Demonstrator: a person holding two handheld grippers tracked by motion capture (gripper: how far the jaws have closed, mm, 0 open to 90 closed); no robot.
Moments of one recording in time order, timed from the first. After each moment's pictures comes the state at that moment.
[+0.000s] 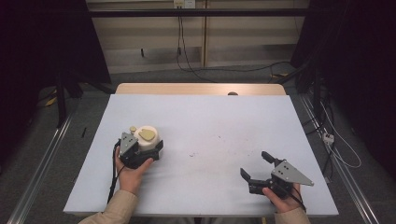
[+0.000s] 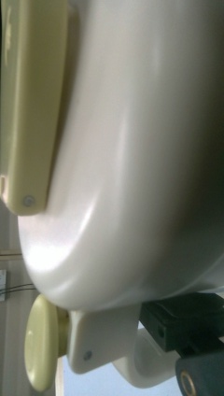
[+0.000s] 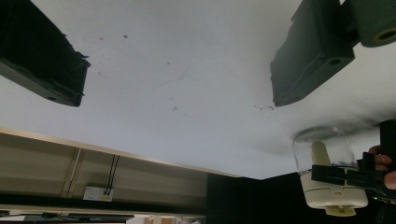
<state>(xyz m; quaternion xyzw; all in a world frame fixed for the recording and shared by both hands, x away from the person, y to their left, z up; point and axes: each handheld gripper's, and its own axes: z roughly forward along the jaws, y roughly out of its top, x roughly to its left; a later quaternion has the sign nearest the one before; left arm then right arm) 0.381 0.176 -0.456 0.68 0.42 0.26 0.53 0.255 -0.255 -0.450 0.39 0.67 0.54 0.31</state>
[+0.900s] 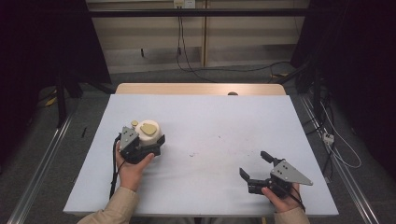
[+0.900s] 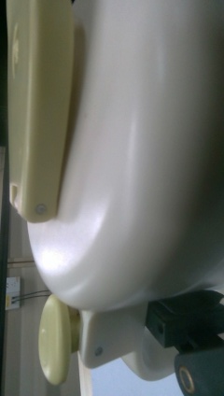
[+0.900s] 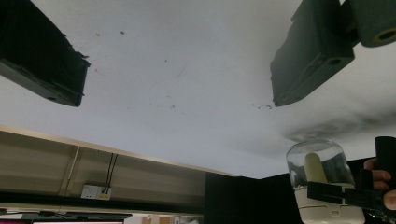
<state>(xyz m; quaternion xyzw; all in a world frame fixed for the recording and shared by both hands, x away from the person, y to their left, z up) 0.387 0.167 -0.434 0.68 0.40 0.26 0.55 0.256 -0.253 -0.450 0.39 0.67 0.55 0.31</state>
